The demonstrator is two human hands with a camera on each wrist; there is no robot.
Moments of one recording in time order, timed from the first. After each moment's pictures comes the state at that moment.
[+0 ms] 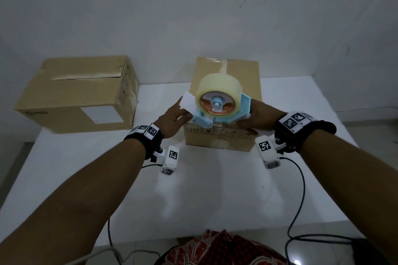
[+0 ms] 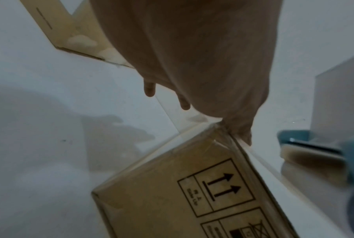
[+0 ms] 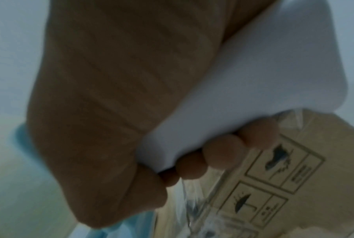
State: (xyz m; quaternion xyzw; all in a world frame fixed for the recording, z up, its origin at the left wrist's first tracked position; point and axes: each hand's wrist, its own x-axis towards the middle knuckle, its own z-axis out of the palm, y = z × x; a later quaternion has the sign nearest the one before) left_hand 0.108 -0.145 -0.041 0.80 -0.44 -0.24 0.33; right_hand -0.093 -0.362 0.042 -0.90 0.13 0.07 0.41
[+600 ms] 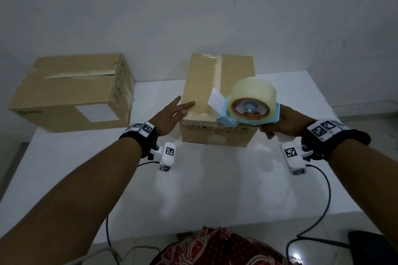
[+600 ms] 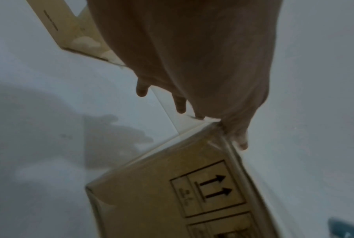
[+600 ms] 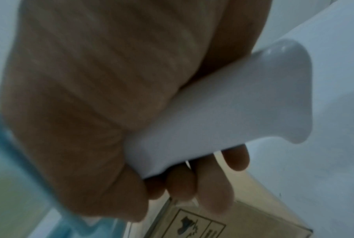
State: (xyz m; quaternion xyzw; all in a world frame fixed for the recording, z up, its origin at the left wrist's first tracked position) left_hand 0.106 -0.142 -0.038 0.79 -0.42 -0.29 0.33; right_hand -0.156 -0.402 0.029 -0.88 0.20 0.07 0.43
